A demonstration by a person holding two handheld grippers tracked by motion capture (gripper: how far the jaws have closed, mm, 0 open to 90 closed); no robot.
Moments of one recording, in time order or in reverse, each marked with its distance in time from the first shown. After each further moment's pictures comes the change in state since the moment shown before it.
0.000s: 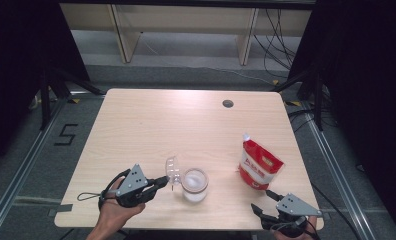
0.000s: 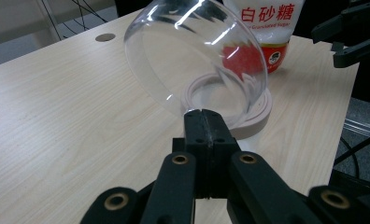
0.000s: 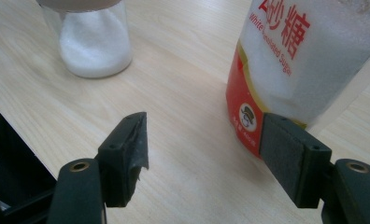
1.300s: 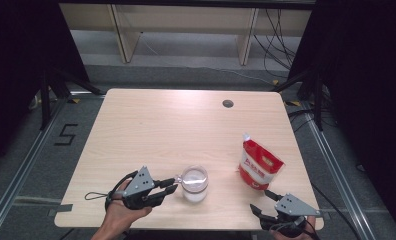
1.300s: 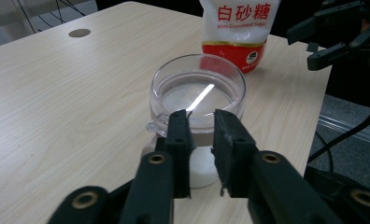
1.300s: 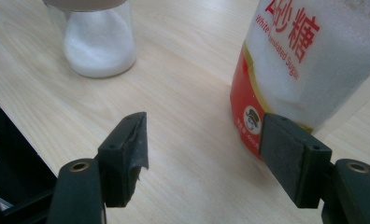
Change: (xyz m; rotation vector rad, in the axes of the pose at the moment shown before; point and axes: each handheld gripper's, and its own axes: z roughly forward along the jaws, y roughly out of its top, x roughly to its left) left arm -0.011 0.002 0.007 0.014 -0.073 -0.041; right arm 0.002 0.001 0.002 -0.009 0.000 -0.013
